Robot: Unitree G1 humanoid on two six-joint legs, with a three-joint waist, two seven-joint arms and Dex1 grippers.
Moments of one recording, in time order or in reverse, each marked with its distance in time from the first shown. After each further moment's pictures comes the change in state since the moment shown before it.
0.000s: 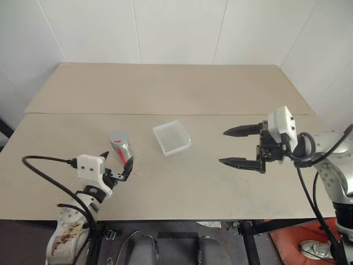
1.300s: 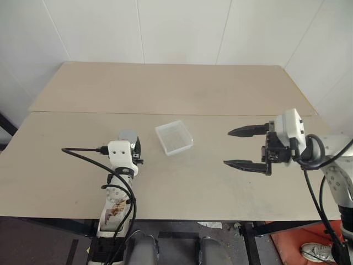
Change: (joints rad) left arm -0.264 -0.221 -0.142 0.336 0.325 -0.255 0.300; right arm 0.062 -0.017 -0.046 -0.035 0.013 -0.057 0.027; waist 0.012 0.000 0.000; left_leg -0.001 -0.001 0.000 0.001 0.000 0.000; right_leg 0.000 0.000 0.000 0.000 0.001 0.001
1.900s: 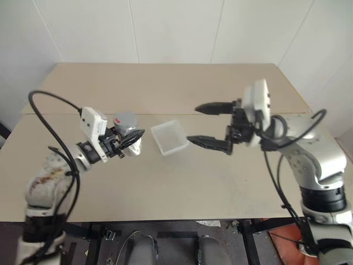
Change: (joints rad) left arm -0.231 0.639 0.145 -0.057 -0.647 0.433 -0.958; right arm -0.376 0.316 0.187 0.004 0.034 0.230 -0.316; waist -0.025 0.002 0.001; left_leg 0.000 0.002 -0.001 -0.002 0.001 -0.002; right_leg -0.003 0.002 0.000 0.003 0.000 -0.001
